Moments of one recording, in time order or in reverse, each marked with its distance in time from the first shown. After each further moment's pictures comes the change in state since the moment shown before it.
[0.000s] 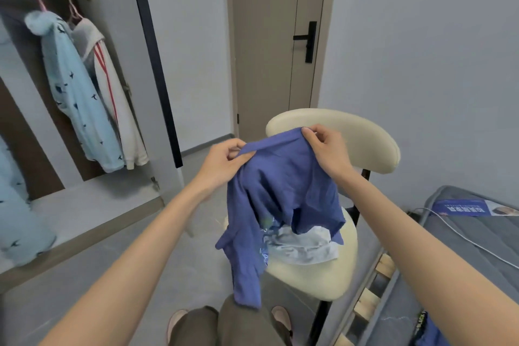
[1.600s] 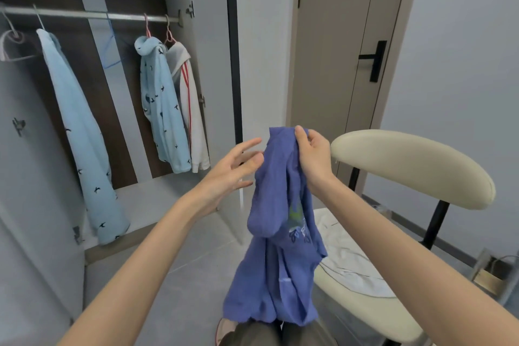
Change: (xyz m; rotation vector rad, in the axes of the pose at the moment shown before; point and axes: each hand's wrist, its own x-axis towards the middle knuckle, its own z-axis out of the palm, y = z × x) left_hand -0.067 0.008 -0.140 -0.283 -0.036 -0.180; right_hand -0.014 -0.116 0.164 0.462 -0.002 0.066
